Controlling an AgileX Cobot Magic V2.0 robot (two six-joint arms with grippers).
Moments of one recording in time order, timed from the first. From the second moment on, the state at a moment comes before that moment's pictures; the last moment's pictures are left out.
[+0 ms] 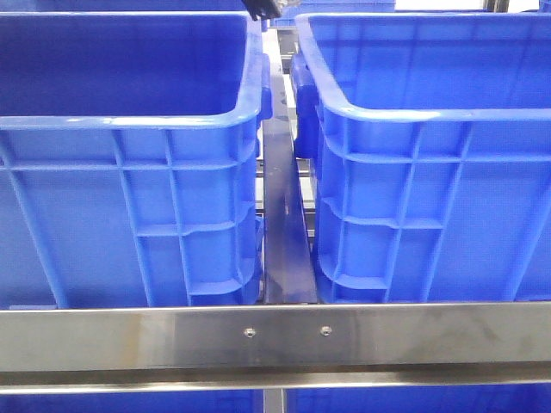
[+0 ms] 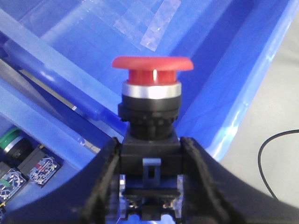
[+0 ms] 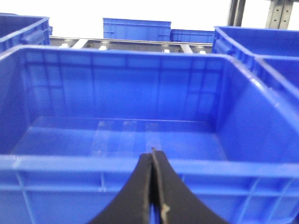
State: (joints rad) left arm -0.66 1.54 -1.51 -0.32 0.93 0.36; right arm -0.01 -0.01 -0.09 -0.13 0.12 0.10
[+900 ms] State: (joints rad) left arm -0.66 1.54 -1.51 -0.32 0.93 0.36; right arm -0.01 0.71 -0.81 -0.11 0.76 0.10
